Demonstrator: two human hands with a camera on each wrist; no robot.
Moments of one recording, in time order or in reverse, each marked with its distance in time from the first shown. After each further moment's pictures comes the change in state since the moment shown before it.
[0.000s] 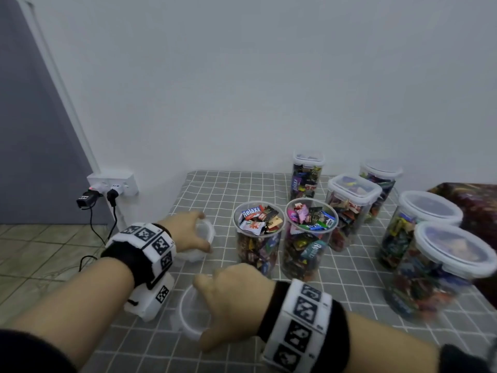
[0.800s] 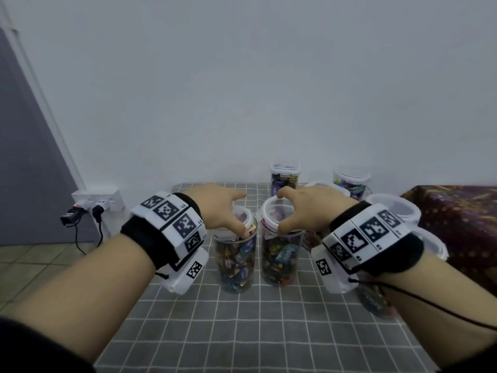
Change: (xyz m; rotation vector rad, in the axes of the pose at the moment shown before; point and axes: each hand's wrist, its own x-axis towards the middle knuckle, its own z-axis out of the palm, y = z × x) left_hand -0.038 0.121 -0.068 0.250 -0.003 0.262; right_hand -0.058 0.147 -0.074 0.048 0.009 0.544
